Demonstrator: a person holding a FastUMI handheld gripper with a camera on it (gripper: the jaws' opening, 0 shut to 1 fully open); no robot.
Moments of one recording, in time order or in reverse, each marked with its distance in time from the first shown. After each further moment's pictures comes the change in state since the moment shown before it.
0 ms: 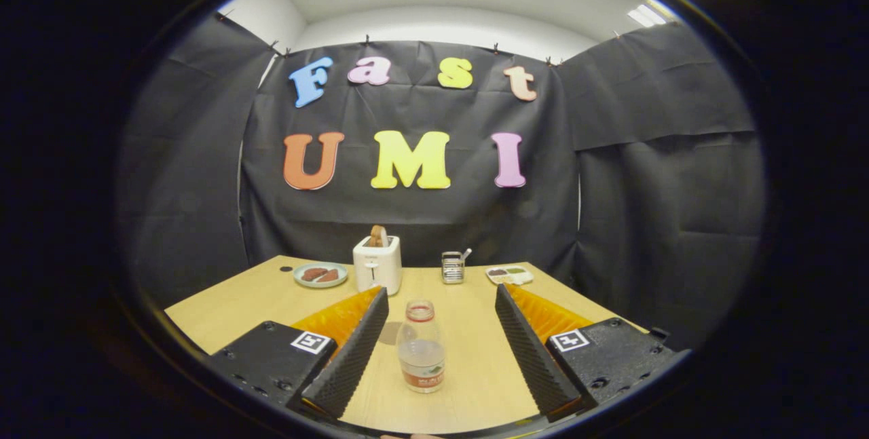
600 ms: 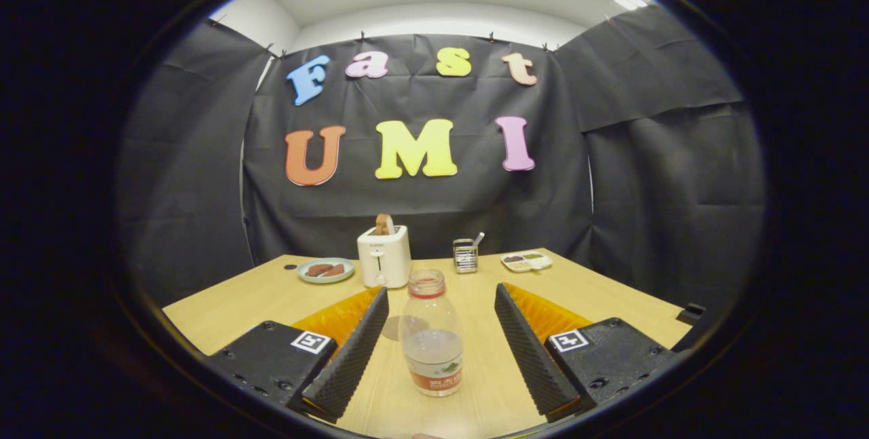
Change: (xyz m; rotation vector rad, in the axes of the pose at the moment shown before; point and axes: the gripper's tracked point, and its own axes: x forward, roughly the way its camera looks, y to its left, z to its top) arm 0.039 0.006 -0.054 0.050 -0.011 0.027
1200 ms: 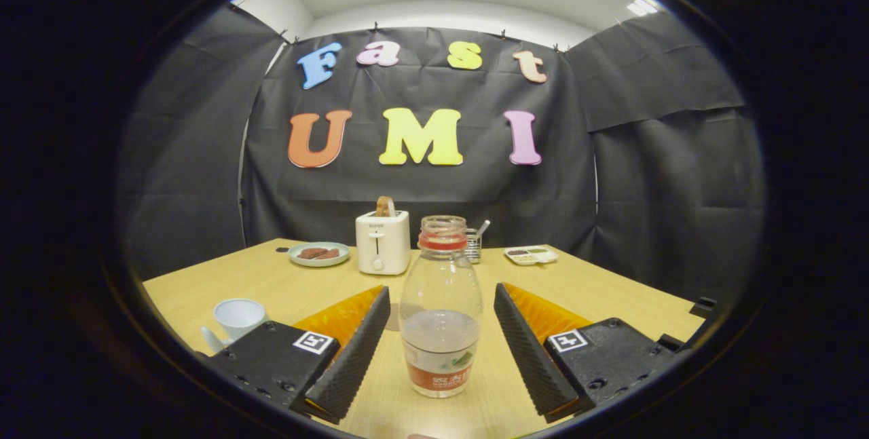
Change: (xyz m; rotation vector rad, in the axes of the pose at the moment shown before) arm 0.027 0.011 -0.050 -0.048 -0.004 0.009
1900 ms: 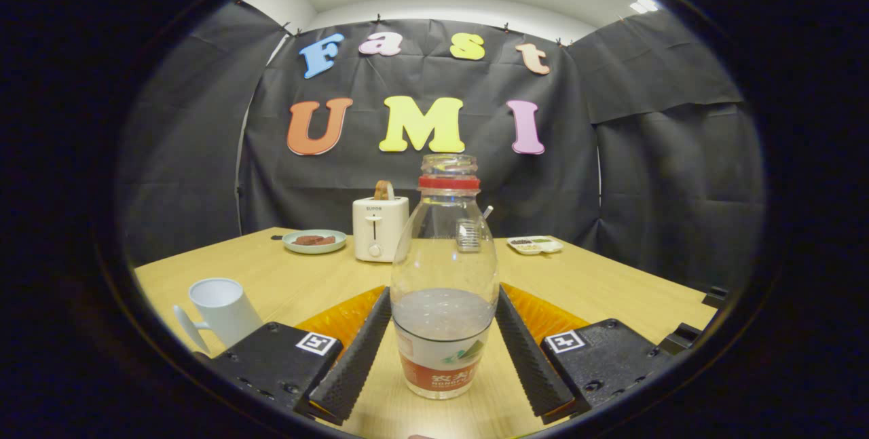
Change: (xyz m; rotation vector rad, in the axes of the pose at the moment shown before) arm 0.022 0.000 -0.036 -0.024 0.028 0.005
